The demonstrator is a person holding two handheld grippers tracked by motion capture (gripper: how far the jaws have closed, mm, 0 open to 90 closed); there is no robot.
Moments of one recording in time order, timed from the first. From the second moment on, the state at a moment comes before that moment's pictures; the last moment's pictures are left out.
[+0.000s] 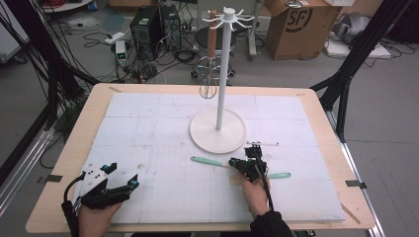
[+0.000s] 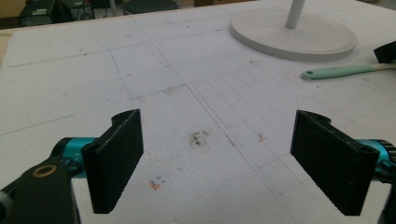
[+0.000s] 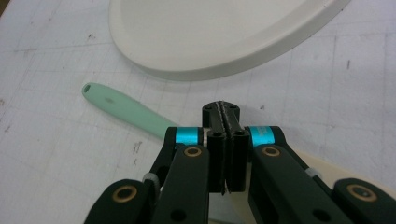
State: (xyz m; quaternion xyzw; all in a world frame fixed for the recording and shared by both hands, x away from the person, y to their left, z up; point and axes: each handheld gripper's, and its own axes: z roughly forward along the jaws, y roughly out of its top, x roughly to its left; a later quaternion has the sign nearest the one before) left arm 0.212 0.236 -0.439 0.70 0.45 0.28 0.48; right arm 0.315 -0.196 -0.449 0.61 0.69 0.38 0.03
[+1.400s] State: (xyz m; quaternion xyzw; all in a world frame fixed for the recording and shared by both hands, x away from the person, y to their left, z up) left arm 0.212 0.233 -0.439 0.70 0.45 0.28 0.48; right arm 0.318 -0.195 -0.446 0.48 0.78 0.39 0.01
